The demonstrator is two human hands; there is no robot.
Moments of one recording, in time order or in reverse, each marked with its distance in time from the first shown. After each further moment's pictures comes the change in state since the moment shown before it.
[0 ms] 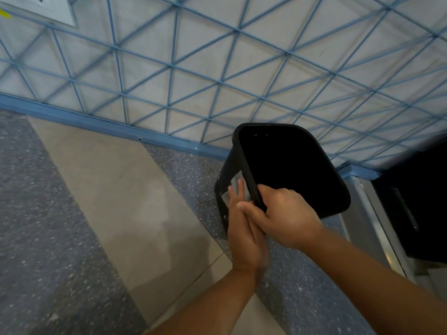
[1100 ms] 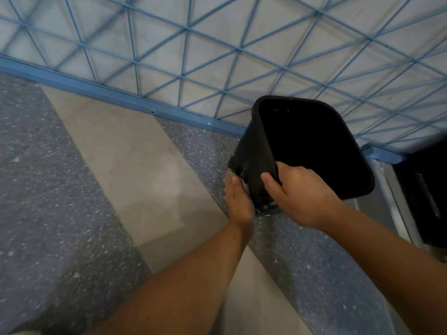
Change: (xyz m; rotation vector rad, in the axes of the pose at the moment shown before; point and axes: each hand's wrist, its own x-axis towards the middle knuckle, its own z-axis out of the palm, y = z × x) left_hand 0.040 -0.079 -0.005 -0.336 0.036 -0.561; right_hand -0.001 -0.016 -0.004 -0.006 -0.098 0.066
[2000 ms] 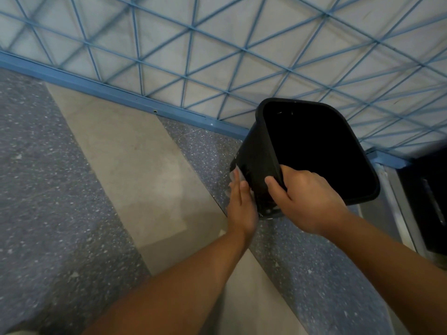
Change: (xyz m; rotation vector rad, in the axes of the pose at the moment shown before) left_hand -0.027 0.026 -0.004 0.229 -0.116 0.167; right_hand -0.004 0.004 0.002 -0.035 0.041 -0.009
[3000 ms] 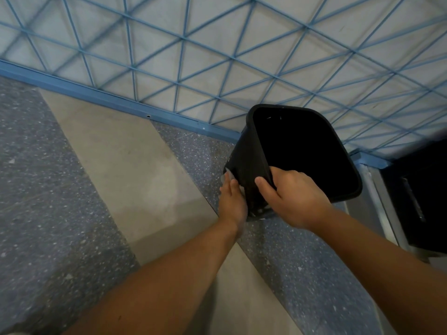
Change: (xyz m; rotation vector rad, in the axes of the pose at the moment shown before) left_hand 0.007 0.019 0.003 -0.073 0.054 -0.141; right_hand -0.004 0.005 -0.002 0.050 0.012 -0.017
